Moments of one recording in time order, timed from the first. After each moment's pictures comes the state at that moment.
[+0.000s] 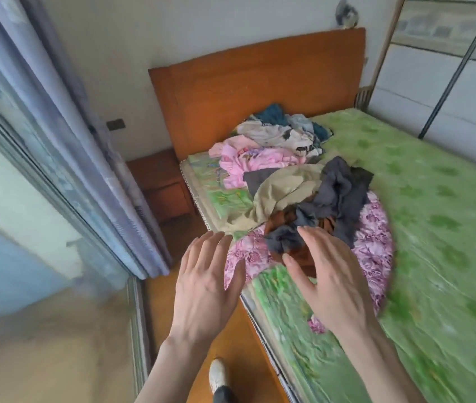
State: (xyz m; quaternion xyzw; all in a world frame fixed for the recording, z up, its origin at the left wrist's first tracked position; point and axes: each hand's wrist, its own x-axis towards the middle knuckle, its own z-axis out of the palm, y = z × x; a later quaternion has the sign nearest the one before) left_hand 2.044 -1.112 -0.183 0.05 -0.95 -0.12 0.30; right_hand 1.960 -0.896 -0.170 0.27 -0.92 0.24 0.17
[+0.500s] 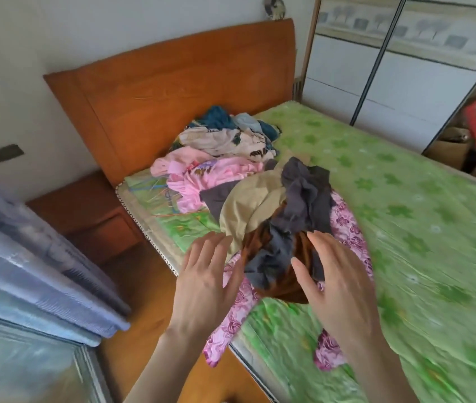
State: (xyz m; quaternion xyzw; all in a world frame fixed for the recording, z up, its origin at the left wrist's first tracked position) left_hand 1.804 -1.230 -0.204 -0.10 -0.94 -0.20 0.26; right_hand 1.801 -0.988 -0.181 0.10 -0.96 0.19 0.18
